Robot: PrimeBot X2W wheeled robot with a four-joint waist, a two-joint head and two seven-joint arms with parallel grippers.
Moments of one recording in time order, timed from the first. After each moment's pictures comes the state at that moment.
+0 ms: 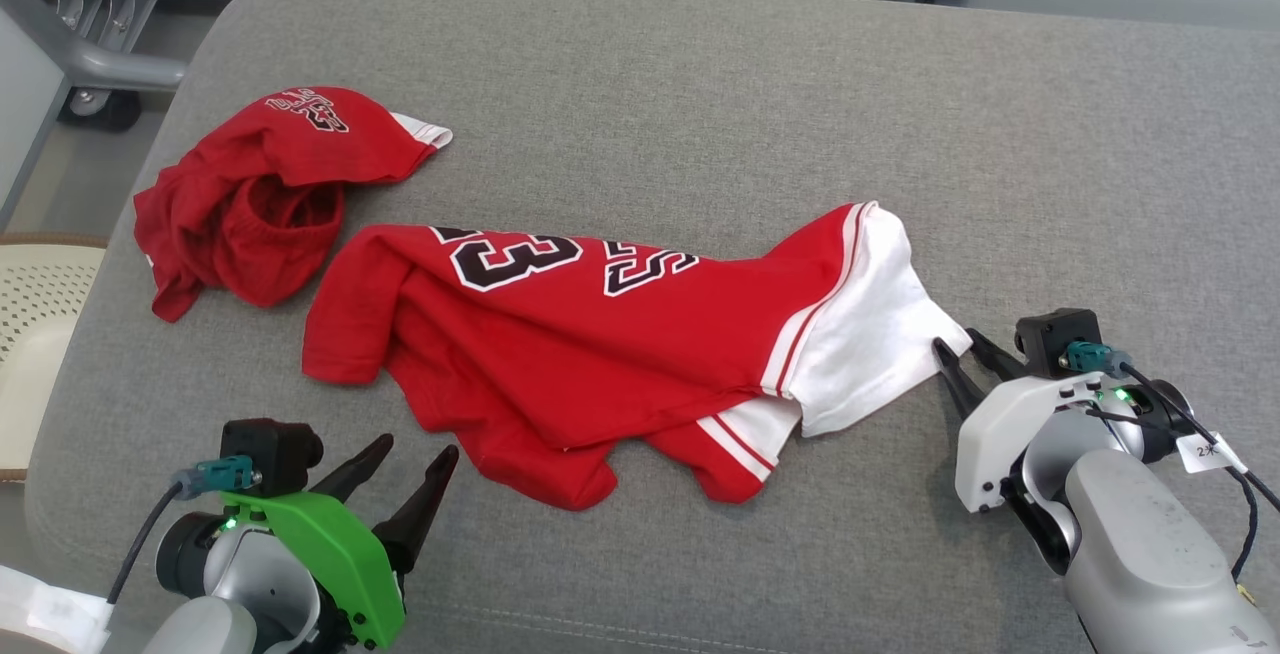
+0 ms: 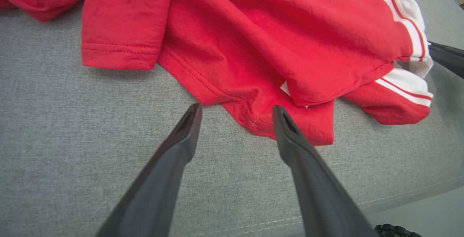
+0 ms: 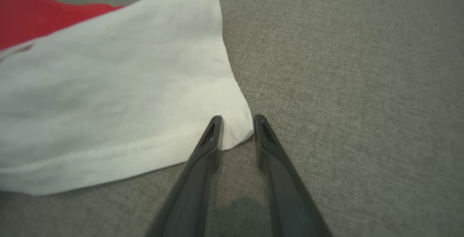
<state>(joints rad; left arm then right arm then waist) -0.12 0.33 -0.42 0.12 -0.72 -0.09 0.19 -0.34 -0.15 0.24 0.70 0.12 0.11 -0.07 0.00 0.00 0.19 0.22</state>
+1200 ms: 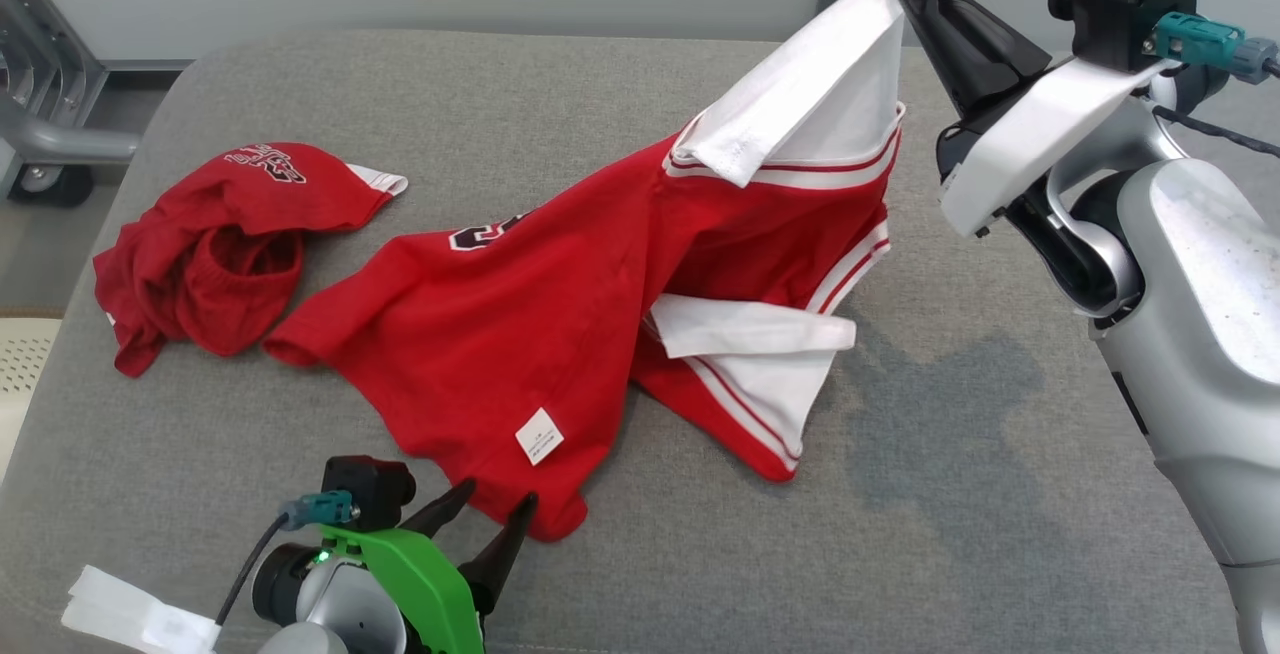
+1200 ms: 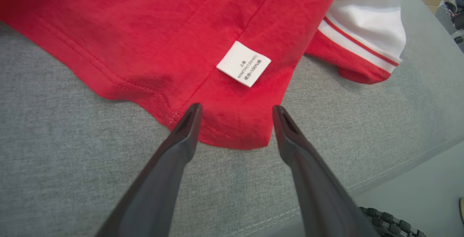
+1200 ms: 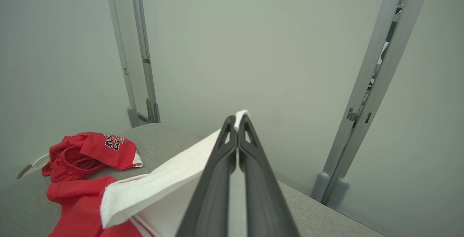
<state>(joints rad) -0.12 0.23 -0.52 0.22 -0.69 -0.11 0.14 -0.66 -0.28 0.43 0.21 0.41 0.12 0.07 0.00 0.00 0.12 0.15</state>
